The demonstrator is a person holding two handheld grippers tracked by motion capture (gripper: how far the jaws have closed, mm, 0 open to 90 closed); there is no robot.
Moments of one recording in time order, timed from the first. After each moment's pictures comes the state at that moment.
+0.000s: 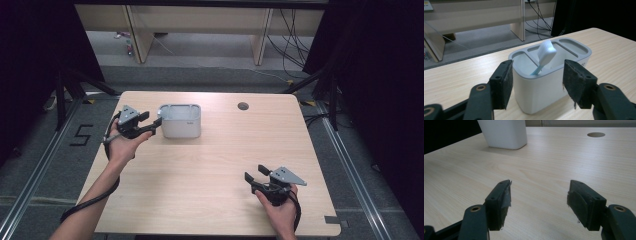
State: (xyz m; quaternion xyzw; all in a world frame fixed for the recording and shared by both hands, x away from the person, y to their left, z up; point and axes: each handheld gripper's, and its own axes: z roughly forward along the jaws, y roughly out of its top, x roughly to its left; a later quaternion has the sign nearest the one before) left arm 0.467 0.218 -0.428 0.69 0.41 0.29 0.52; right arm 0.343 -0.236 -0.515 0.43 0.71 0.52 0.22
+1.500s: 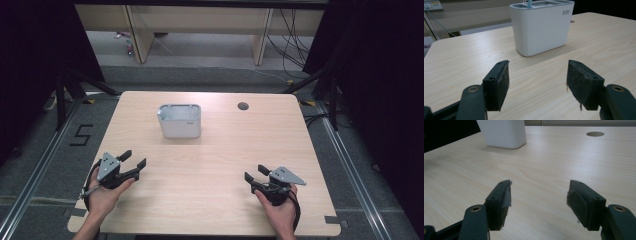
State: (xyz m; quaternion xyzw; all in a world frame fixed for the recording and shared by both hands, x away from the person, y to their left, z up) left arm 0.359 0.259 -0.507 0.68 0.41 0.31 0.53; right arm 0.344 -0.234 -0.516 0.43 0.71 0.51 0.22
